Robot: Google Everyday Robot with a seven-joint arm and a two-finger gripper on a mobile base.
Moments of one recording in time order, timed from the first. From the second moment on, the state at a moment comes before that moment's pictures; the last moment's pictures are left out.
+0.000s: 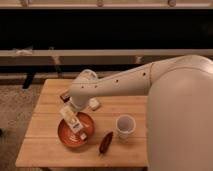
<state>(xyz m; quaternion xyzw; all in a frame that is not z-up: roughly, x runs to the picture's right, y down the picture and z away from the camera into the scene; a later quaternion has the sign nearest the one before) -0.151 0.121 0.757 0.02 -0.31 -0.87 0.39</state>
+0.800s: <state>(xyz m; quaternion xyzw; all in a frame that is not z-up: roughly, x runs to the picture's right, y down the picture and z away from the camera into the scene) -0.177 0.017 0.793 0.01 -0.27 -0.90 0.33</state>
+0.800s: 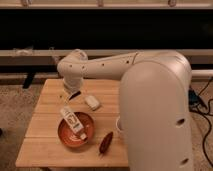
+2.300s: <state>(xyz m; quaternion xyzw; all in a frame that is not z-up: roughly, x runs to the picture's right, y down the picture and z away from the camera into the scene) -0.224 0.002 0.950 -0.02 -0.29 -0.96 0.06</state>
